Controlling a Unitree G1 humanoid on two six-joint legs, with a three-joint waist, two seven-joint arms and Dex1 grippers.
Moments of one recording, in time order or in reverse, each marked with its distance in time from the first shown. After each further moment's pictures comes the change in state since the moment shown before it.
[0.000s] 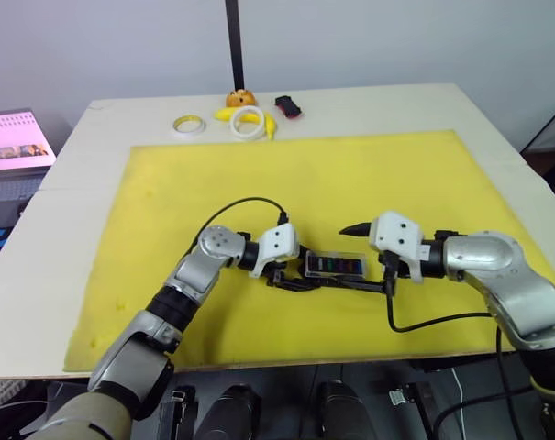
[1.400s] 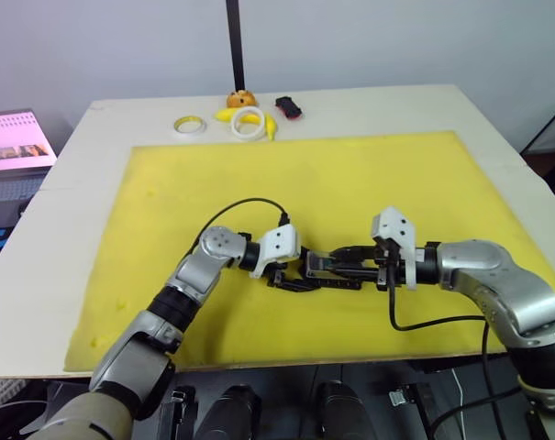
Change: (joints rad) left arm 0.000 -0.007 0.000 0.004 0.012 -0.002 0.007; right arm 0.025 0.070 -0.024 0.025 0.173 0.200 -0.029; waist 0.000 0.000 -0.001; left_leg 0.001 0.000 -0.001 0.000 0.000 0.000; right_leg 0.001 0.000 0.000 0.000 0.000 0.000
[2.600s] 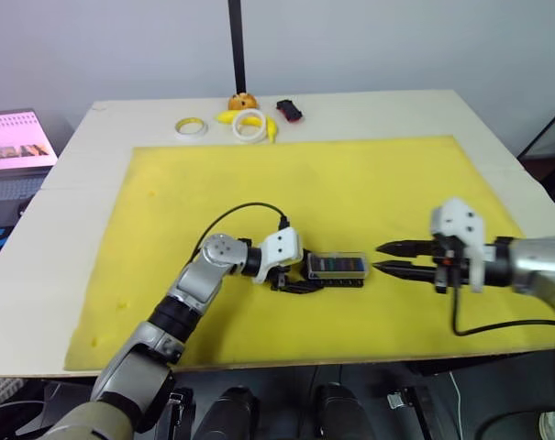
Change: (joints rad) left arm 0.069 -0.021 0.018 -0.087 0.026 0.061 0.081; right arm 0.205 -0.308 -0.383 -0.110 0.137 -0.001 0.175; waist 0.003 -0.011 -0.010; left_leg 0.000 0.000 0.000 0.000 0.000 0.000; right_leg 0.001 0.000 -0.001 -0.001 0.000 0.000
